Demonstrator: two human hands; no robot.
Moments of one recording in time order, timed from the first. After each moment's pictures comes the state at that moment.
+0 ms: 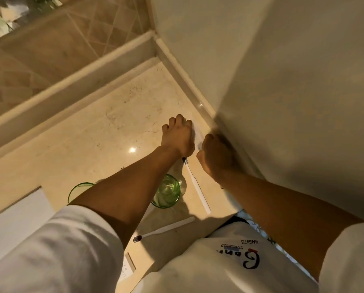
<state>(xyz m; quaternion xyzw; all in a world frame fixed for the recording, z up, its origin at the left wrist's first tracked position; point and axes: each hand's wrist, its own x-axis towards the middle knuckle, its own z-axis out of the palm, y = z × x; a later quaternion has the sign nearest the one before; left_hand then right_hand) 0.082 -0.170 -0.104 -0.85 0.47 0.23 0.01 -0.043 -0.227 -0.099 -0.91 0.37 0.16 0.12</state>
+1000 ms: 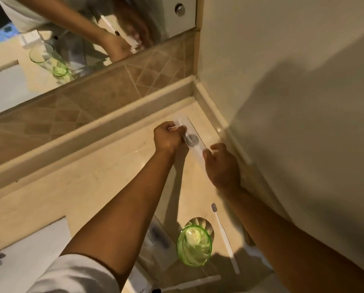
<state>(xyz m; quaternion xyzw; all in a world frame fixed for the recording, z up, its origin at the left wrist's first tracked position) 0.224 -0.173 -0.078 -0.77 -0.10 0.30 -0.55 0.073 -0.232 -0.088 -0.81 0.45 -0.11 0.36</state>
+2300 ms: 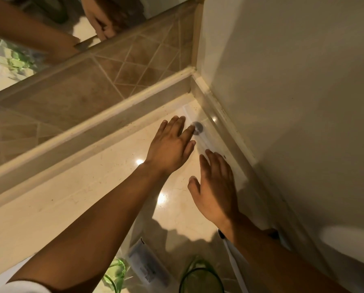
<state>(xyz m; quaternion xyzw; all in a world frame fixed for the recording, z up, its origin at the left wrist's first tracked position) 0.260 -0.173 -0.142 -0.84 0.52 0.13 -0.06 0.084 -0.217 -0.127 -0.92 0.34 0.08 0.16</state>
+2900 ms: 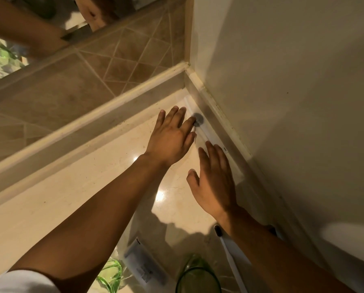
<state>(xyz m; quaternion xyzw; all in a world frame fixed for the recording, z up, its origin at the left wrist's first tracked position) 0.265 -0.196 -0.145 -0.84 0.53 0.12 -0.06 0.088 -0.229 -0.133 -0.91 0.36 0.08 0.19</state>
